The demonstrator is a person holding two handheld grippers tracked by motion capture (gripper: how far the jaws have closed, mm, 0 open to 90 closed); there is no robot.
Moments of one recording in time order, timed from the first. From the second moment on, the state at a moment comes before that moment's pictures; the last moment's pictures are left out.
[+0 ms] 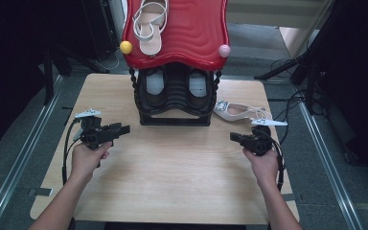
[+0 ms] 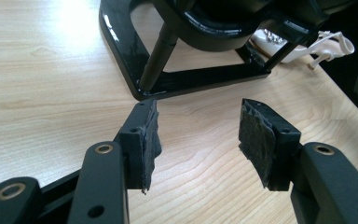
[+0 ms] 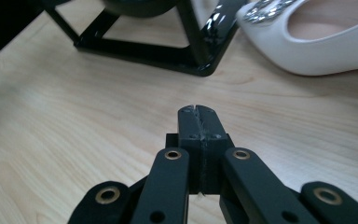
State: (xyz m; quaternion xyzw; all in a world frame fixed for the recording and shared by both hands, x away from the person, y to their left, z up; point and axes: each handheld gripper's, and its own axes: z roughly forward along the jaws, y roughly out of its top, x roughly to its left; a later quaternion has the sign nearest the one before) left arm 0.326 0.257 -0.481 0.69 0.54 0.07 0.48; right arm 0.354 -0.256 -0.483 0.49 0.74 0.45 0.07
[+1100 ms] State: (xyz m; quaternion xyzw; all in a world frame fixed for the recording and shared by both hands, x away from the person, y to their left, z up) left arm 0.333 0.262 -0.482 0.69 0.53 0.04 0.49; right arm 0.452 -0.320 -0.445 0.56 0.72 0.38 0.16
